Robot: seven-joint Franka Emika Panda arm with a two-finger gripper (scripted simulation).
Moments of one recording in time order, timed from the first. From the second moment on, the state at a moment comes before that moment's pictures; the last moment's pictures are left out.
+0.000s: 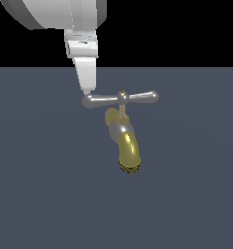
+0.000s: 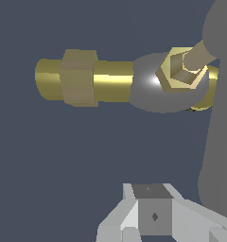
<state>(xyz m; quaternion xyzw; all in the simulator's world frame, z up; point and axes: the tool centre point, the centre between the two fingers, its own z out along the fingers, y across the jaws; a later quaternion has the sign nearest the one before) 0.007 0.096 0.198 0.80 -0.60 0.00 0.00</state>
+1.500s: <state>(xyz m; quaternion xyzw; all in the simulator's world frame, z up) -0.075 0.086 0.199 0.80 -0.60 0.00 0.00</state>
